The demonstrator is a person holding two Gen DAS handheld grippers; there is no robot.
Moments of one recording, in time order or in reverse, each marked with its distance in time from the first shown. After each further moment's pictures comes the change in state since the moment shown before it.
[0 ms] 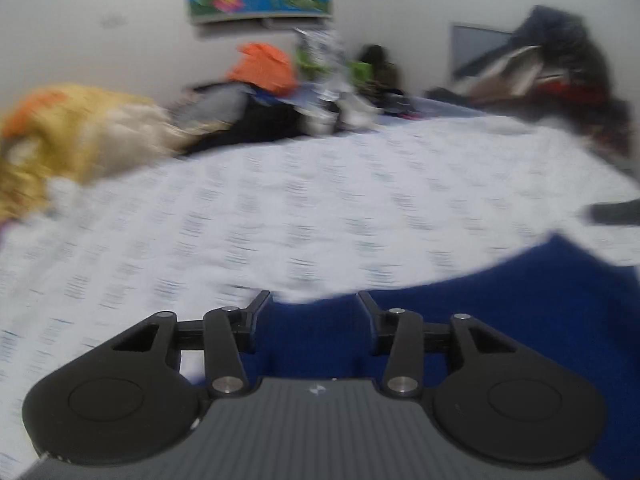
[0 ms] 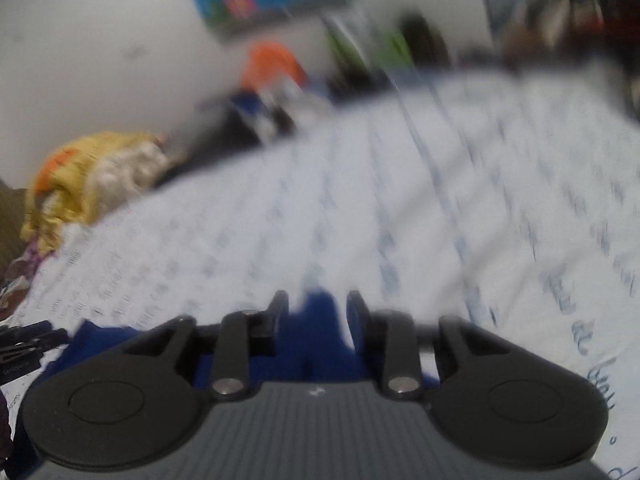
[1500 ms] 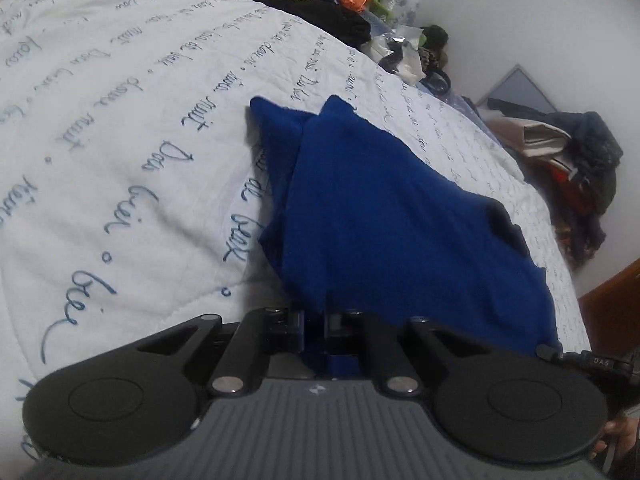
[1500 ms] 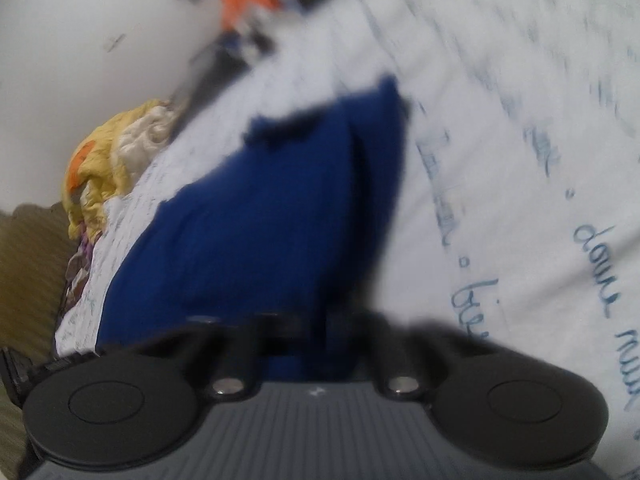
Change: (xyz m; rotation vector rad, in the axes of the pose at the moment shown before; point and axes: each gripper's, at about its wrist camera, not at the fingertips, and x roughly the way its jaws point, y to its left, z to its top) left arm -0.044 0.097 -0.080 -0.561 0.211 -0.183; right arm -0.039 -0.071 -0.063 0.354 0.323 0.144
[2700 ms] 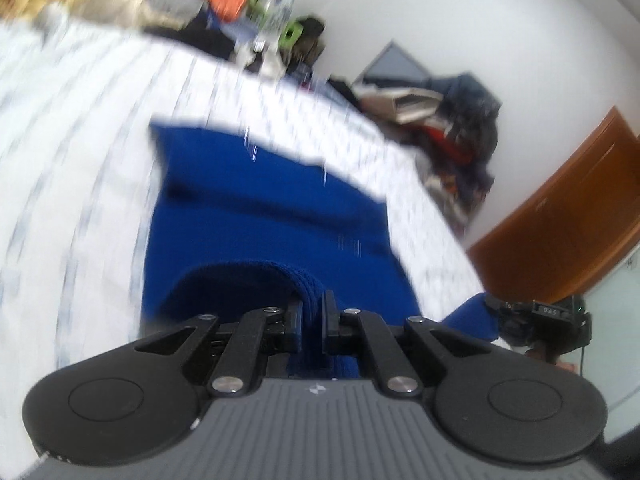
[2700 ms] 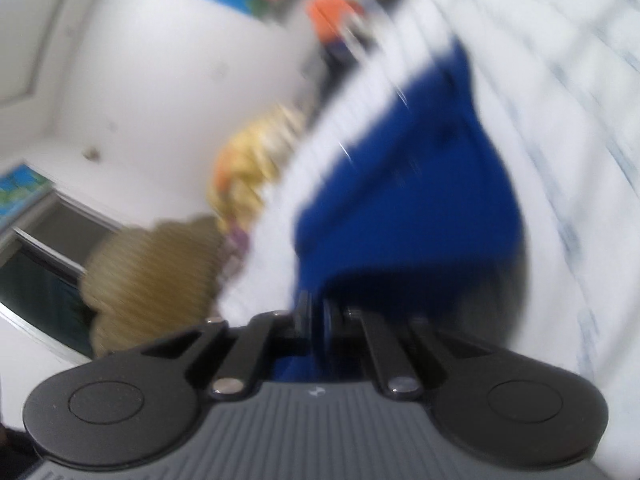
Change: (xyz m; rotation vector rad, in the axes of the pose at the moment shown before) left arm -0.175 -0.032 -0.058 0.180 -0.011 -0.316; right arm -0.156 0.018 -0.124 0.097 -0.043 0.442
